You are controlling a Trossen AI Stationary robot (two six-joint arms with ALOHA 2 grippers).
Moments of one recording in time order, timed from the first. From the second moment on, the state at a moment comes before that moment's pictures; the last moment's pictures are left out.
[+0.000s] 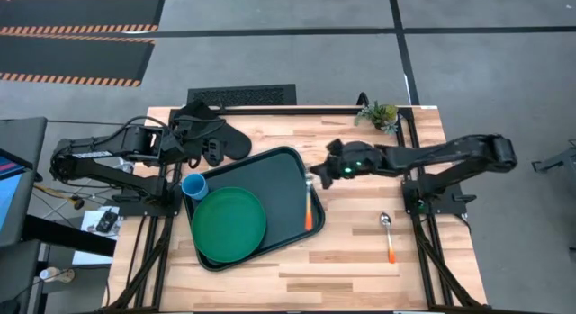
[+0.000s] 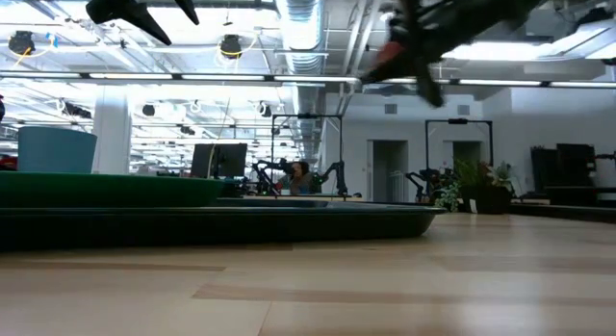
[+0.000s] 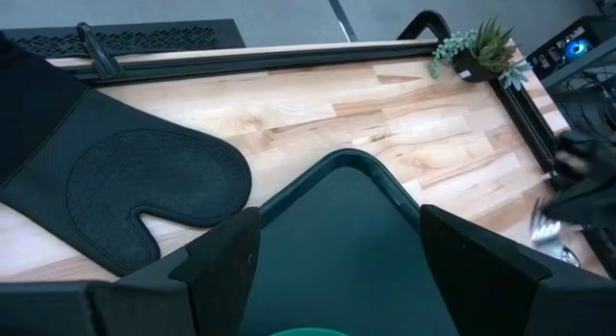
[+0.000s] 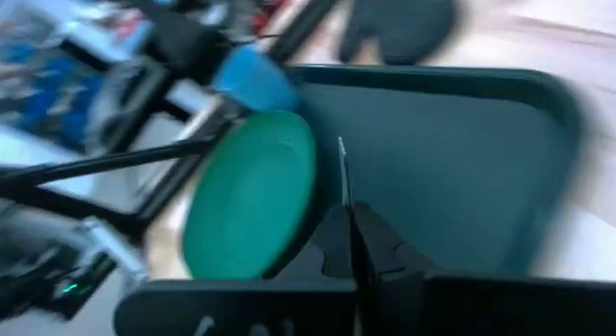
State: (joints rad) left arm 0.02 0.98 1.19 -1.09 -0.56 -1.12; right arm -0.06 1.30 0.78 0.09 0.04 0.81
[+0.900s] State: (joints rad) left arm 0.01 0.98 1.19 -1.09 -0.58 -1.12; right arm -0.15 2.09 1.08 0.64 -0.37 0.66
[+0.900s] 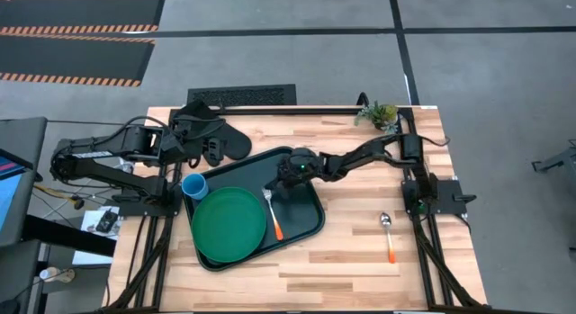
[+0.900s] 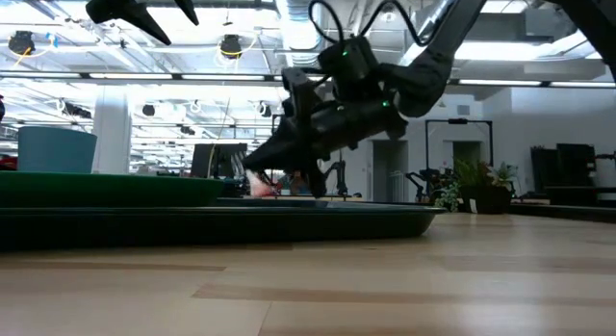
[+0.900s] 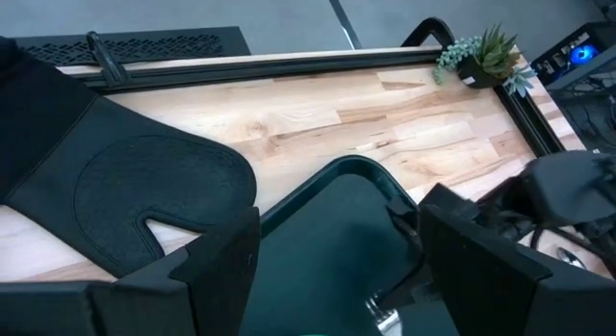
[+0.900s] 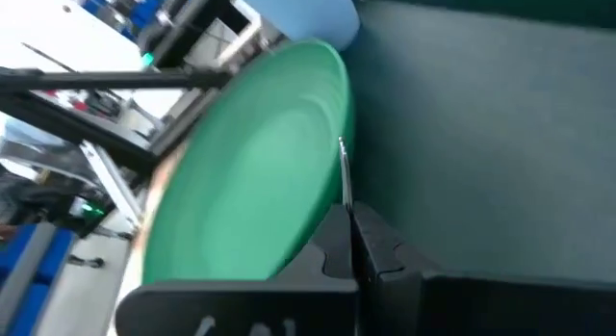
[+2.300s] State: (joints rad) left arm 0.01 0.98 1.20 -1.09 -0.61 -1.12; right arm -0.16 2.08 1.09 0.37 -0.23 0.57
